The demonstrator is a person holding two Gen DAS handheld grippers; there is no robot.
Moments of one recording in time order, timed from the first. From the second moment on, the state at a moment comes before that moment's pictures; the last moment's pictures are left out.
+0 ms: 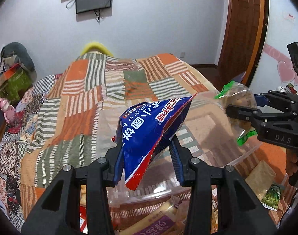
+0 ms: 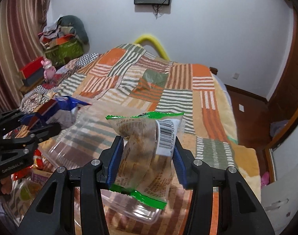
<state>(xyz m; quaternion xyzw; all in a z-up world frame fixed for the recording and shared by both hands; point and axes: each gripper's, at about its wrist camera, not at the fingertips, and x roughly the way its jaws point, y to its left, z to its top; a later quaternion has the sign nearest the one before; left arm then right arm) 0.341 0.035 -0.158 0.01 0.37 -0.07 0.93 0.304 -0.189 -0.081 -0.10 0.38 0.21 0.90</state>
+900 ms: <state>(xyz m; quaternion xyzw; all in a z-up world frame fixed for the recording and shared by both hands) 0.275 0.091 -0.105 0.01 0.35 -0.04 0.94 0.261 -0.230 -0.036 -0.06 0.36 0.21 0.91</state>
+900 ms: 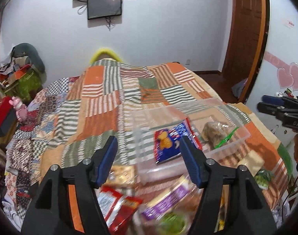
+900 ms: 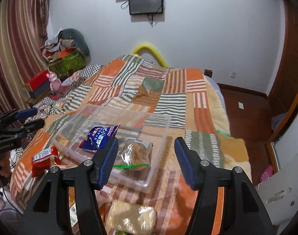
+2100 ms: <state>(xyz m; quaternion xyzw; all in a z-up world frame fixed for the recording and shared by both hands) 0.255 0.177 -0.261 -0.04 0.49 -0.03 0.87 0.204 -0.237 -0.129 -0.03 0.47 0.16 0.87</state>
